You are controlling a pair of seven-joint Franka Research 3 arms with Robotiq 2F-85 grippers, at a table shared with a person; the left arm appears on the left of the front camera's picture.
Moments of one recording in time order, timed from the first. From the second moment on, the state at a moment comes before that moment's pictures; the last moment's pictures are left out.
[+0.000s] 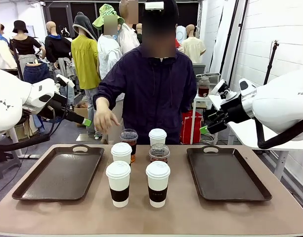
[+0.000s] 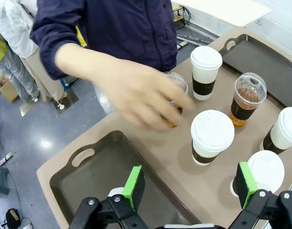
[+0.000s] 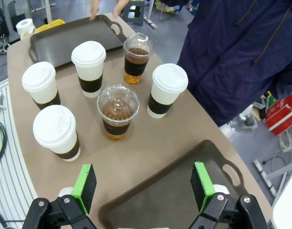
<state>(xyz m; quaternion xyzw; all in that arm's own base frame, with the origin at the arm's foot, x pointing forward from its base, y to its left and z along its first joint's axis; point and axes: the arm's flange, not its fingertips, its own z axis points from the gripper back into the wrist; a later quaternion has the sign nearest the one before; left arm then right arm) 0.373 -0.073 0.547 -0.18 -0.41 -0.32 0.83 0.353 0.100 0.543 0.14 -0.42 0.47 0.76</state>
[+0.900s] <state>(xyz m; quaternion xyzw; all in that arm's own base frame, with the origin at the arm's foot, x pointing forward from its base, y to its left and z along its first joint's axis) 0.373 -0.073 0.547 -0.18 -0.41 -0.32 0.83 0.417 0.068 0.482 0.24 -0.44 0.56 0.65</state>
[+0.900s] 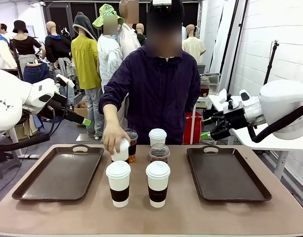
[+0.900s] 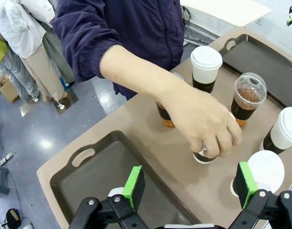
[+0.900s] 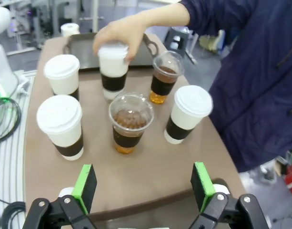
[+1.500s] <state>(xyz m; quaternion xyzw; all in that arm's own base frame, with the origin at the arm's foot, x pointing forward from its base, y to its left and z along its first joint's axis) 0.373 -0.073 0.547 -0.18 -0.41 -0.33 0.83 0.444 0.071 0.420 0.27 -0.39 0.56 0.67</state>
